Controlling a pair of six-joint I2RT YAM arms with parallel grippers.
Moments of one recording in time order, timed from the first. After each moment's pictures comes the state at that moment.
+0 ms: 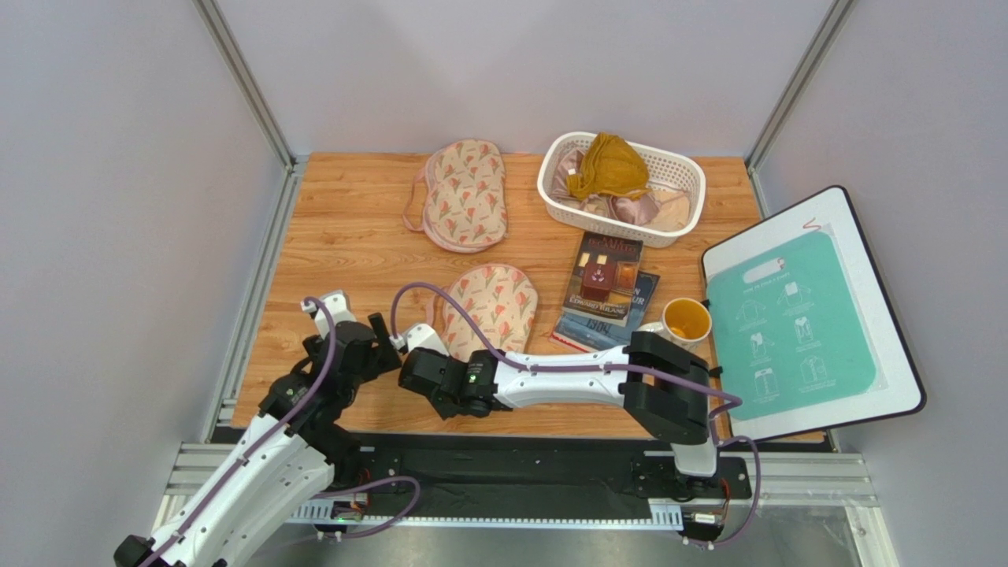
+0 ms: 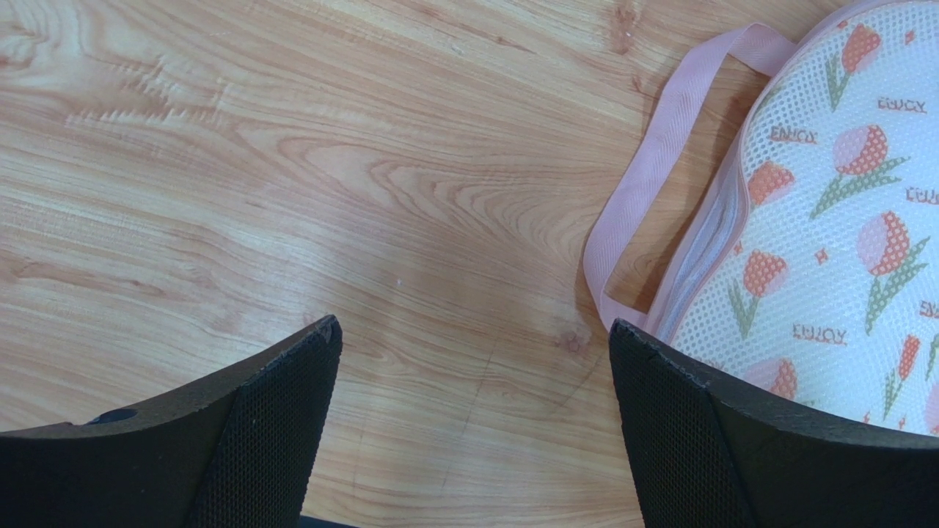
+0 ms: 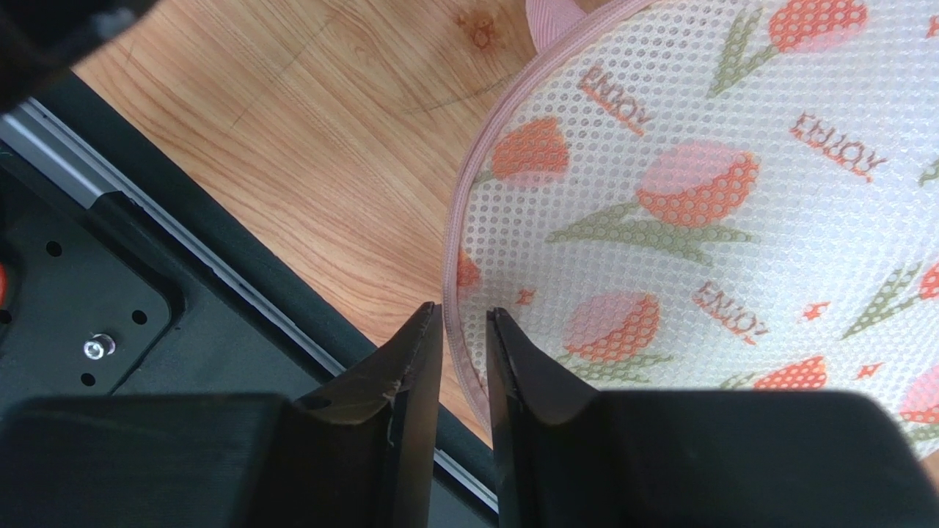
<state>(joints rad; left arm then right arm) -0.51 0.52 0.47 -0.74 -0.48 -0.69 1.36 1.93 1.41 -0.49 0.29 0.52</state>
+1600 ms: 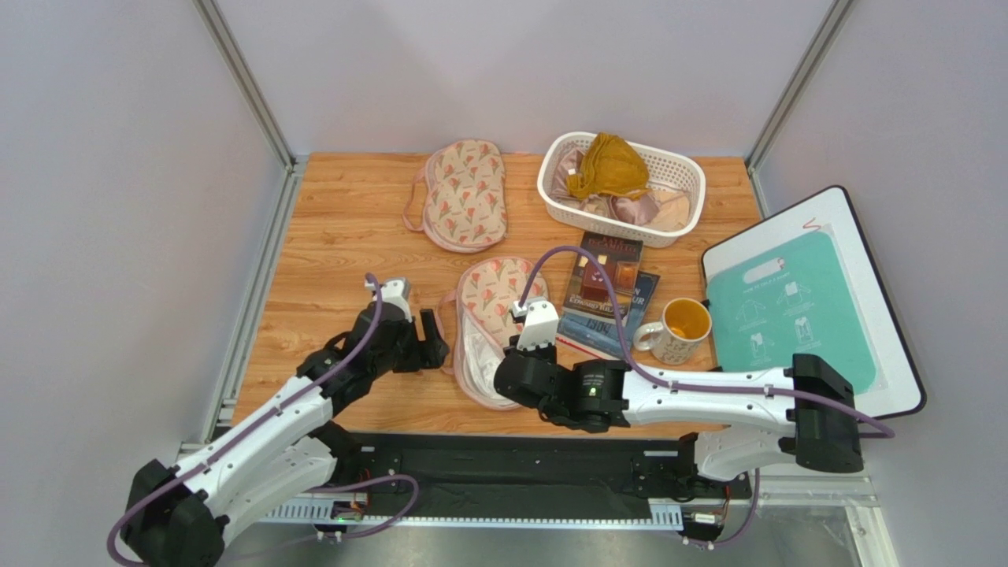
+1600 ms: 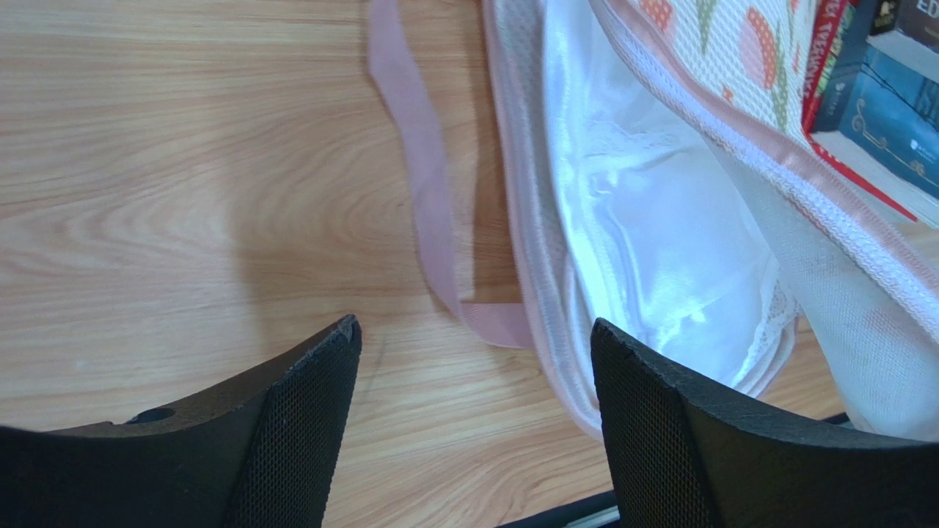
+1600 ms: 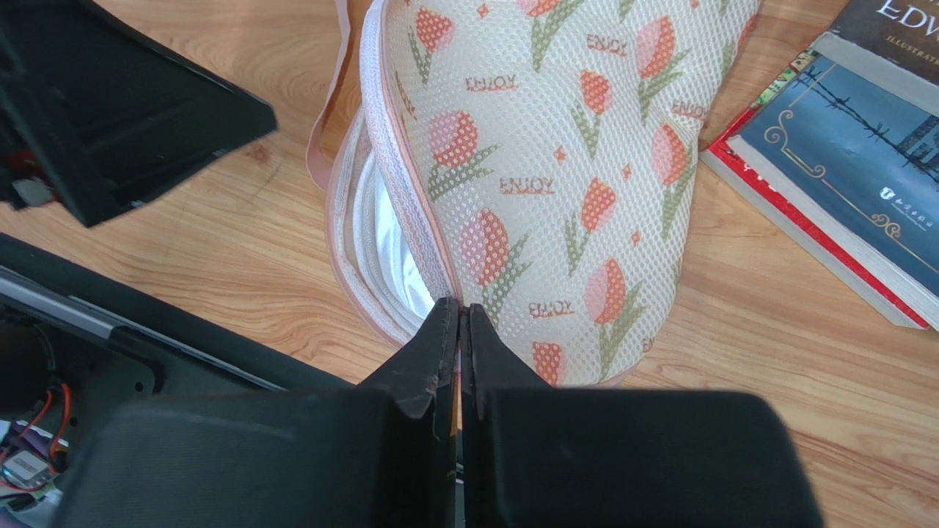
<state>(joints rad) -0.58 0.79 0.47 -0.41 -0.11 -0.61 1.37 1.34 0.94 -0.47 0.68 0.88</state>
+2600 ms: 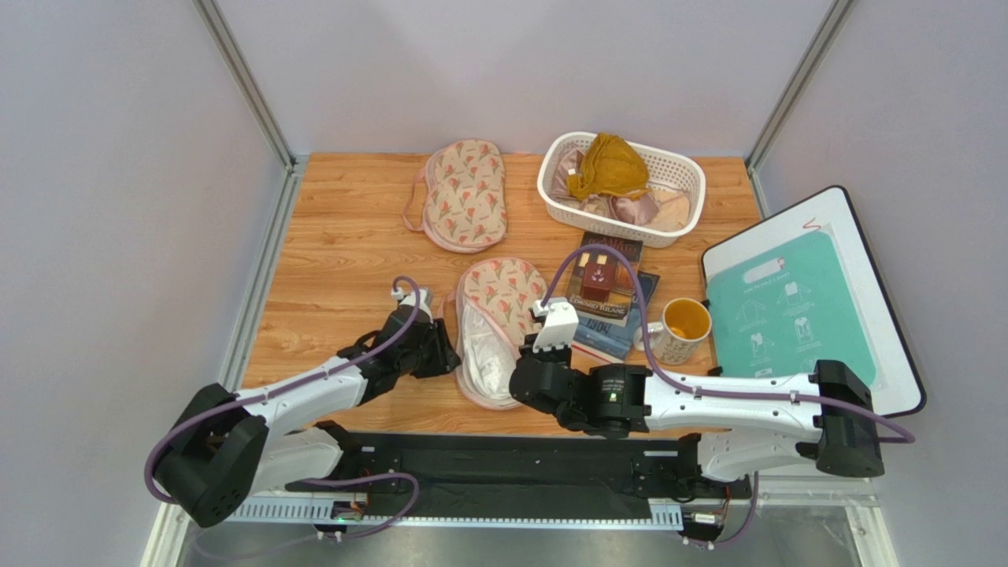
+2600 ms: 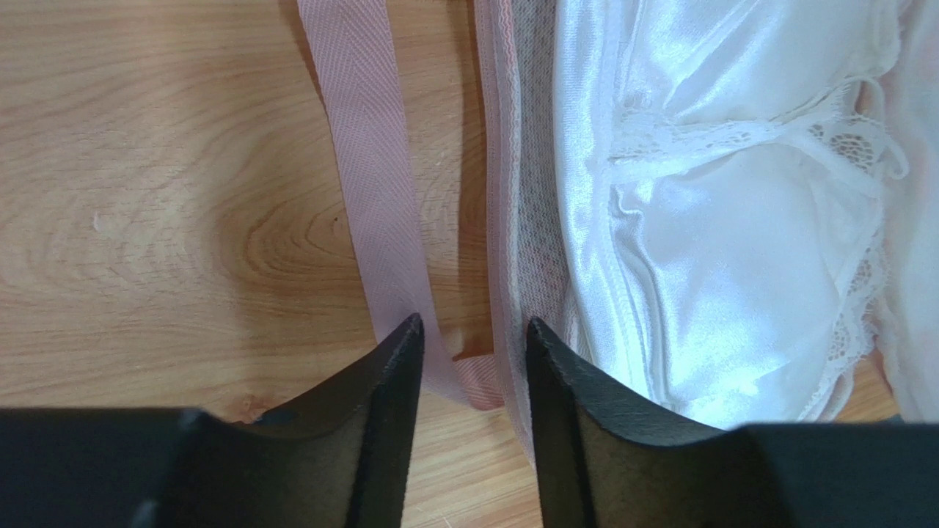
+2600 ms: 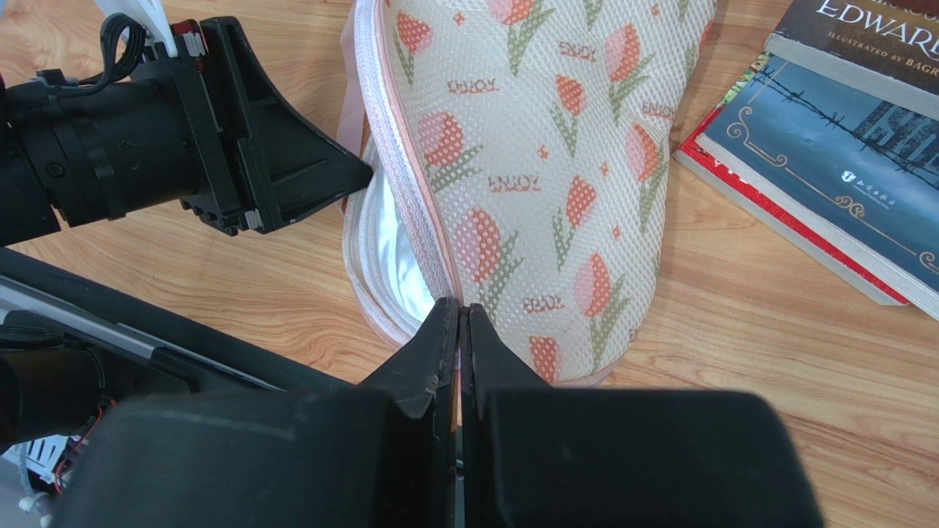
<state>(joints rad) -0.63 1.14 0.38 -0.05 -0.02 -0.71 1.39 1.23 0.90 -0.48 0.74 0.95</state>
